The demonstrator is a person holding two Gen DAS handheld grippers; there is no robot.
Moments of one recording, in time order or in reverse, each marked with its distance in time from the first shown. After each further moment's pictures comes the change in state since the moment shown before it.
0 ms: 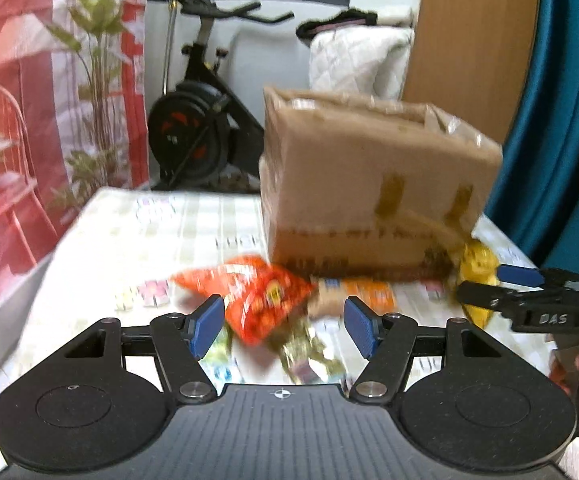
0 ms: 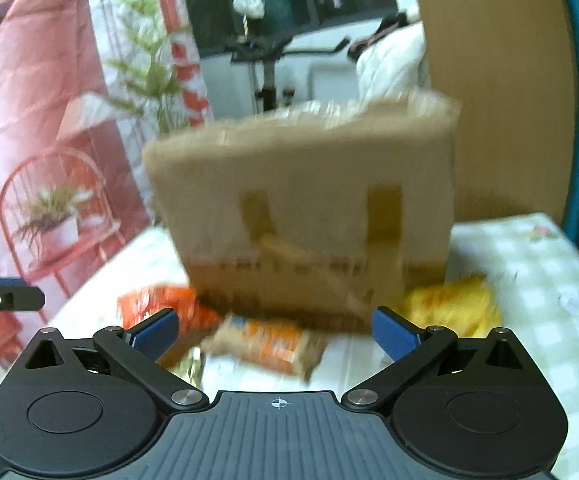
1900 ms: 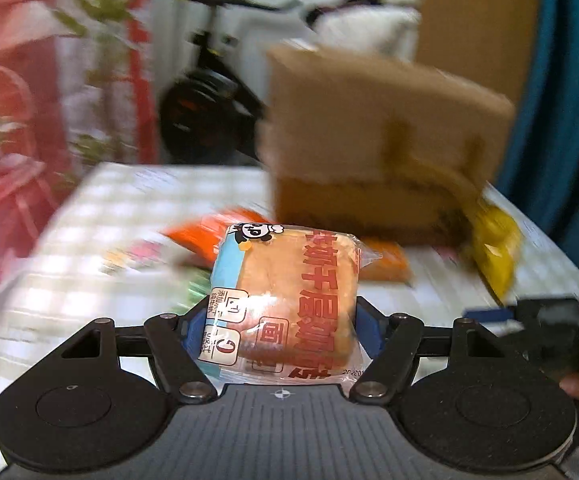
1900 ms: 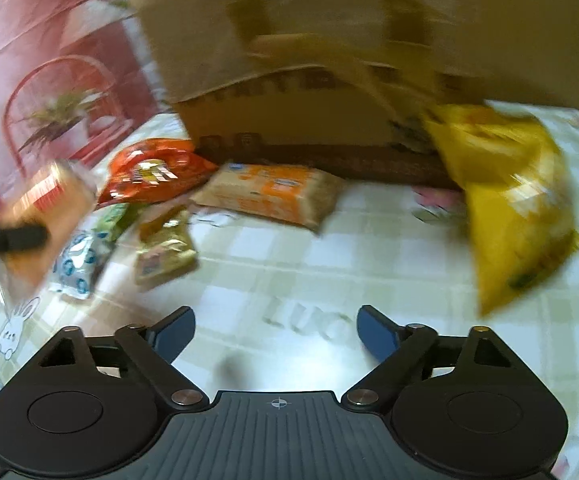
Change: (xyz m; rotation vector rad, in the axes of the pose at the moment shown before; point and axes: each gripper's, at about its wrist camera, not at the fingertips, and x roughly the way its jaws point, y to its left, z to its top) left arm 0.017 -0.005 -0.042 -0.015 -0.024 0.081; right arm 0.053 -0.014 -0.068 -0.019 0.275 0.096
